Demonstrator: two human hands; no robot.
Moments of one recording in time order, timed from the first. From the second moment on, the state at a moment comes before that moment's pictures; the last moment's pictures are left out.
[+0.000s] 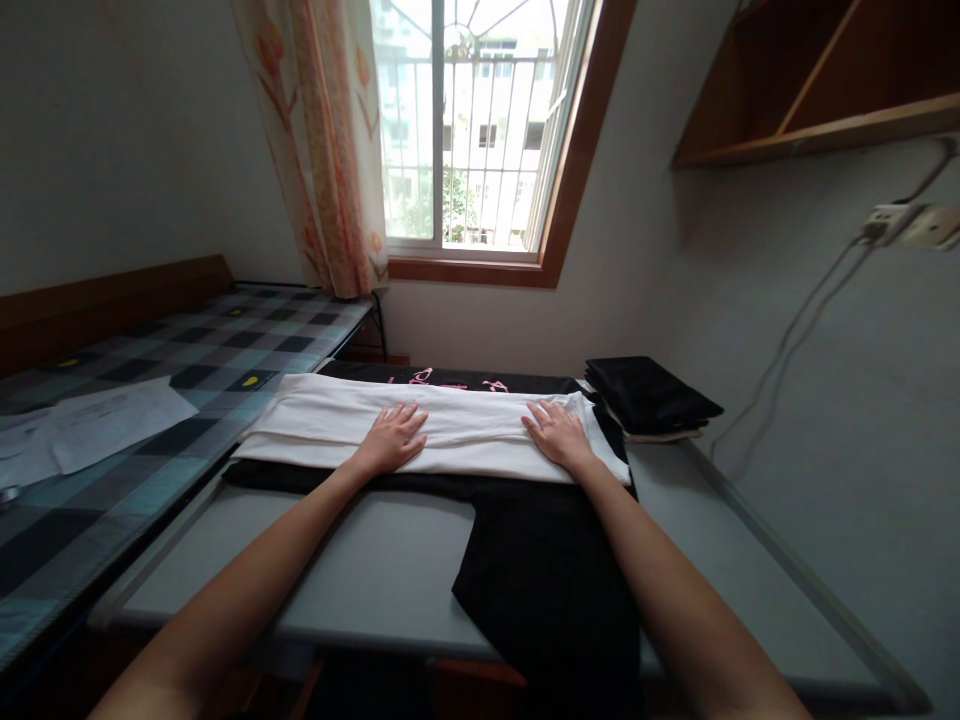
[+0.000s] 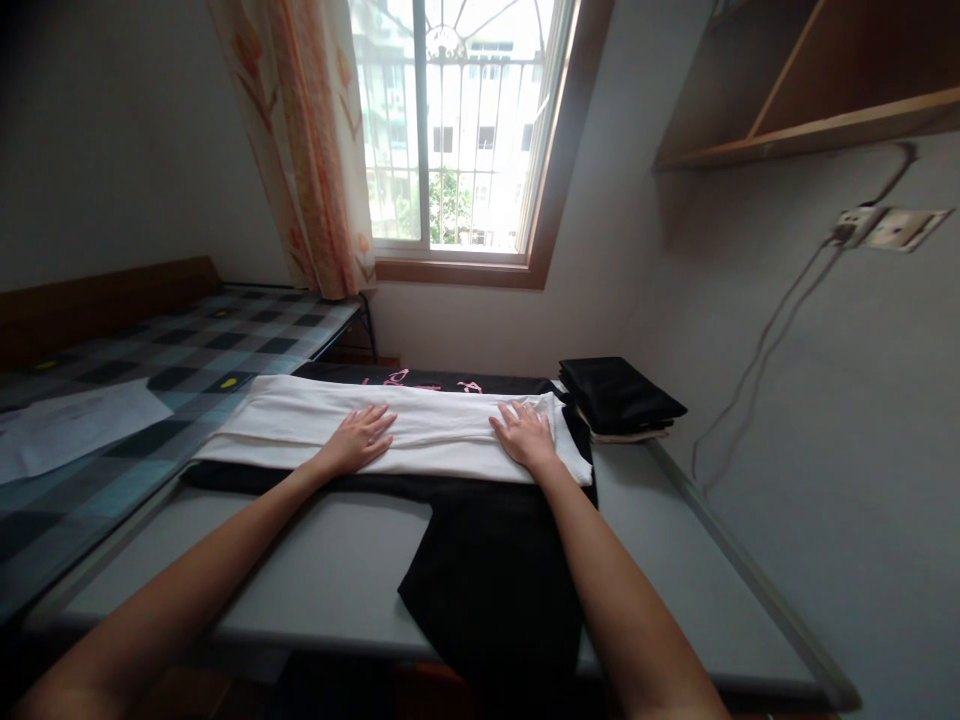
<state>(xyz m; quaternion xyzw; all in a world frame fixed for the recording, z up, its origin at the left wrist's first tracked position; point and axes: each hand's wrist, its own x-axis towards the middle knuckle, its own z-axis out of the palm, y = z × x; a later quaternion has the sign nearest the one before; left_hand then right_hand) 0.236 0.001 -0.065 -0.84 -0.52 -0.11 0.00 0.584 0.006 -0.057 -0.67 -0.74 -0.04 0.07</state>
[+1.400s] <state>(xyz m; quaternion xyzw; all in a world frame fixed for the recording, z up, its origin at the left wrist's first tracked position) 0.233 0.004 -0.068 -0.85 -0.52 -0.12 -0.01 0.591 -0.007 -0.064 -0.69 -0.70 -0.10 0.12</state>
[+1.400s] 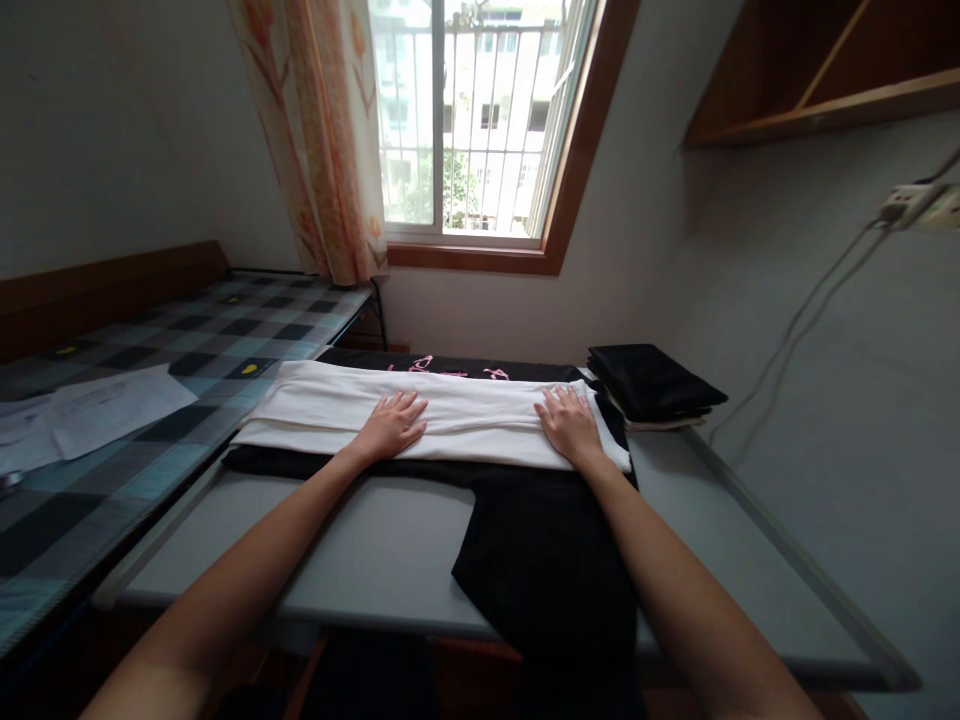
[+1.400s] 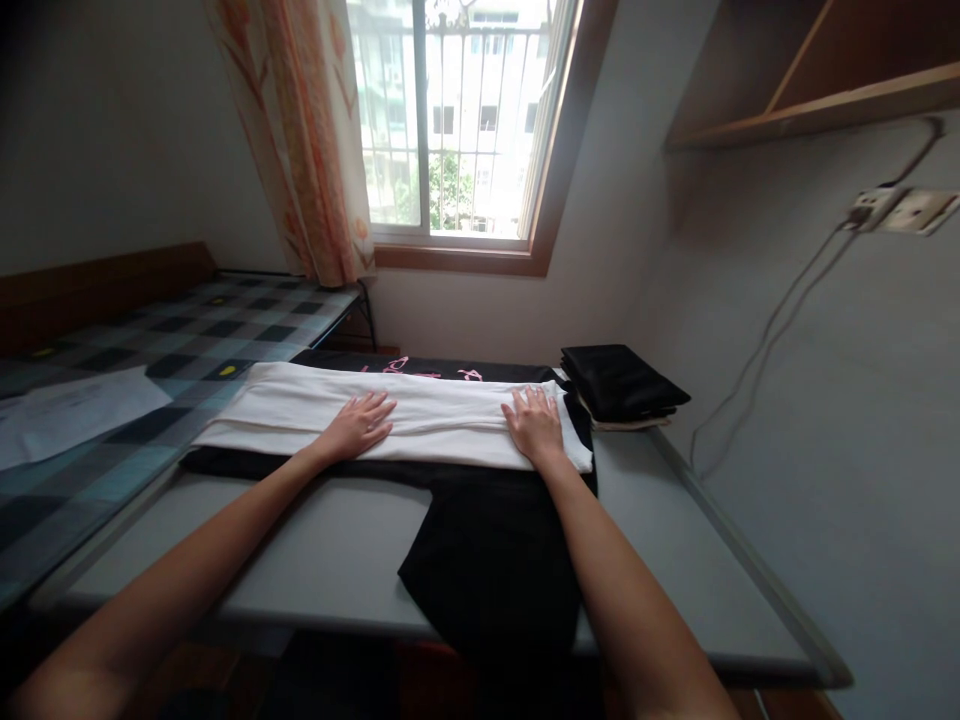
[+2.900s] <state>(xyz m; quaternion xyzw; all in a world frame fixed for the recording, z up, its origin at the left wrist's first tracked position) 0.233 0.003 -0.067 -0.85 -0.52 -0.12 -0.01 0.596 -0.001 -0.069 -0.67 -0.73 -0.03 0.12</state>
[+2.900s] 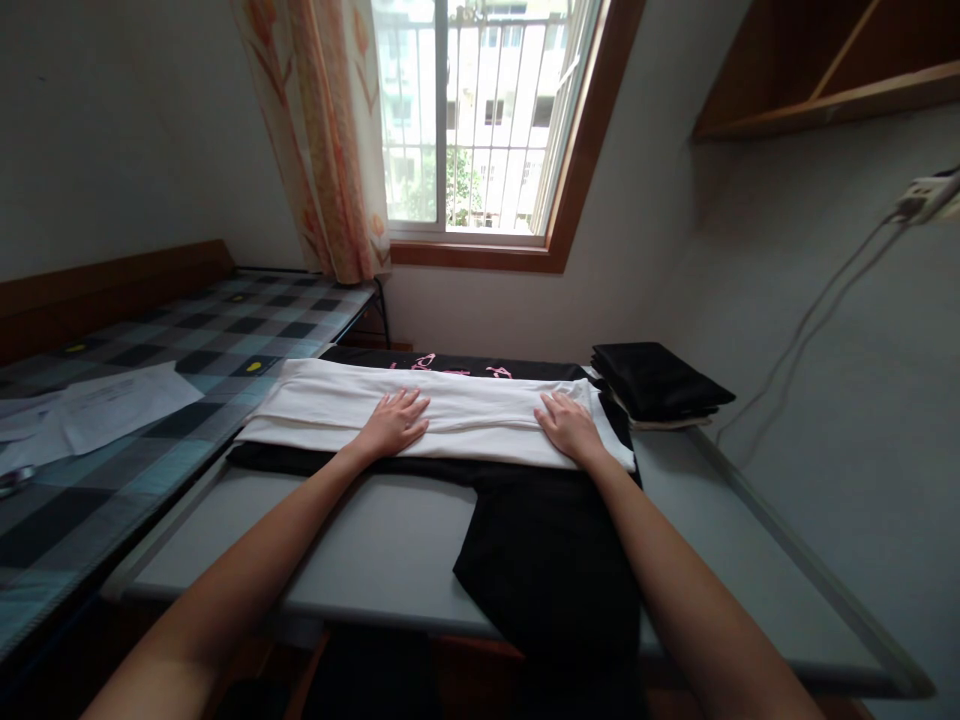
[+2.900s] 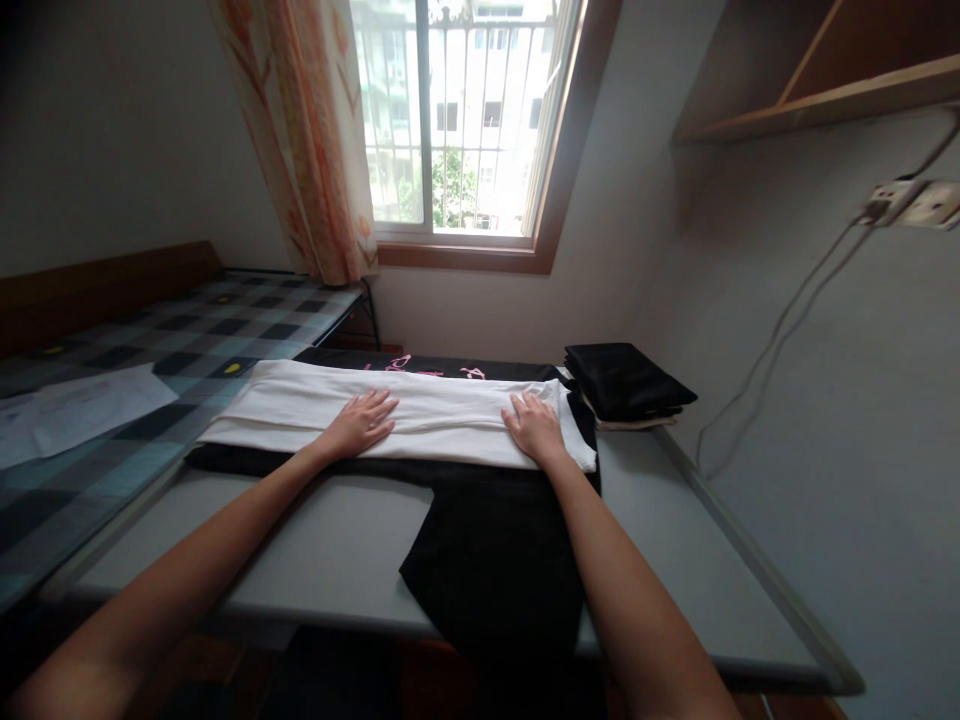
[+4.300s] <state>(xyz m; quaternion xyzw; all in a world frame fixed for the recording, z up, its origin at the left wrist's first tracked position) 0.234 0.003 -0.065 -0.84 -0.53 -0.10 -0.02 0.573 -0.009 -0.062 -0.61 -0.77 -0.07 0.14</state>
